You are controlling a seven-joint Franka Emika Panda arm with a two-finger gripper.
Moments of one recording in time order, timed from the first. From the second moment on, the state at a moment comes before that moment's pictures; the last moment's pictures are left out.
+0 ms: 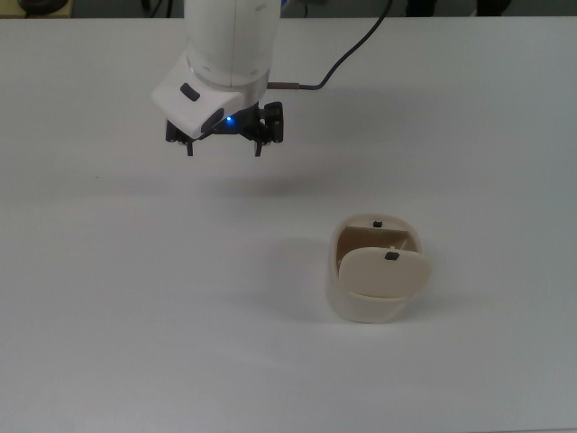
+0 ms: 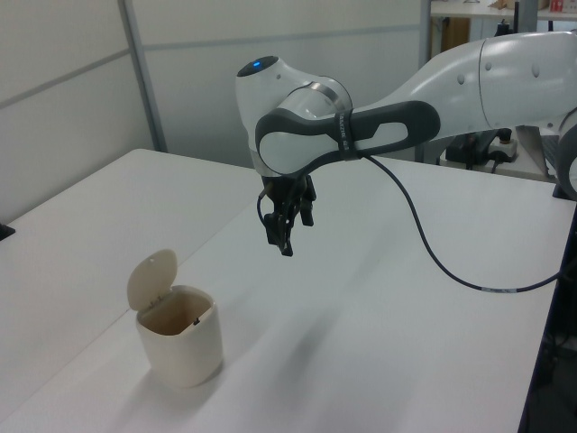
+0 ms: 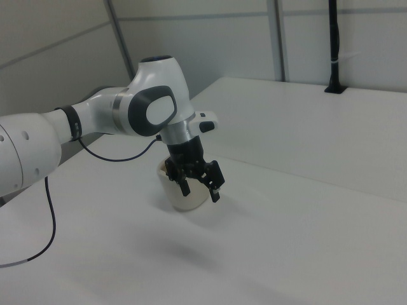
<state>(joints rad) 0.19 0.30 -0.17 -1.52 -0.08 1.77 -0.02</state>
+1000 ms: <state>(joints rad) 0.17 0.30 -0.17 -1.52 -0.08 1.77 -0.02</state>
